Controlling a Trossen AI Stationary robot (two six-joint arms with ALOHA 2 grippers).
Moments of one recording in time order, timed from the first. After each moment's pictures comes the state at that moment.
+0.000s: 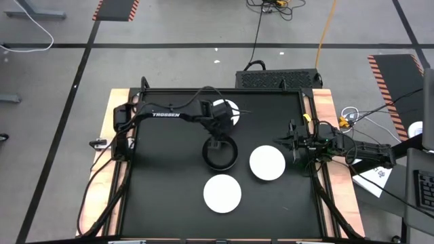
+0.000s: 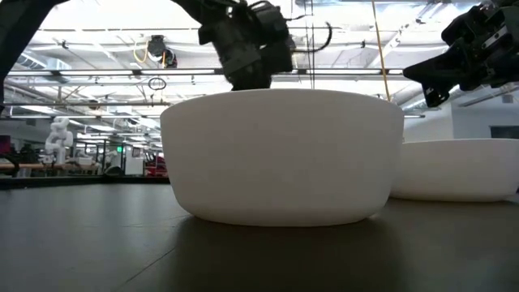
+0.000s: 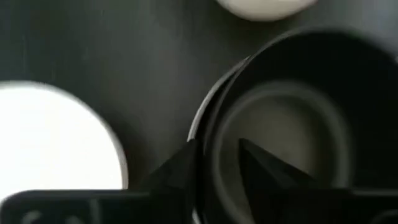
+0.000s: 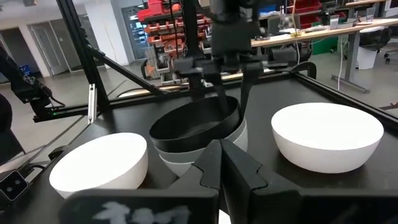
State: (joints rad) left arm 0.20 1.96 1.61 -0.73 0.23 0.33; right arm -0.16 0.03 0.07 -0.11 -0.14 0.17
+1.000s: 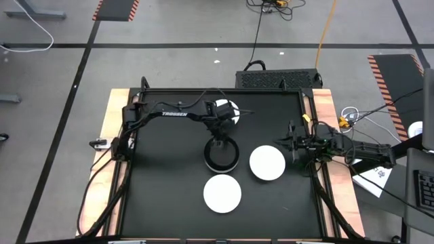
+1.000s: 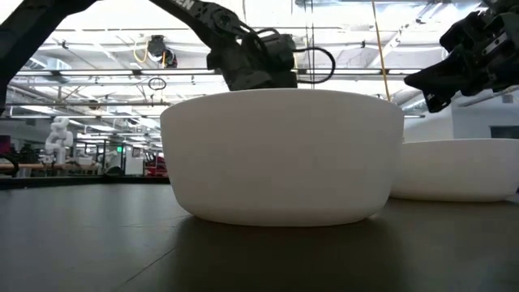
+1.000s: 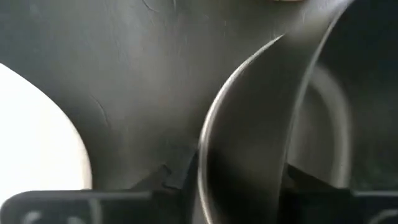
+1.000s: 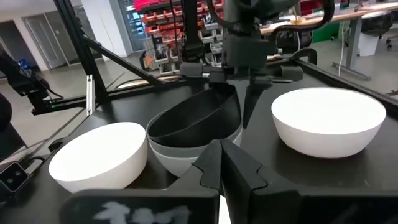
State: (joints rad) left arm 0.25 2.07 1.60 -0.70 0.36 0.27; right arm -0.16 0.03 0.06 -0.15 -0.14 0.19
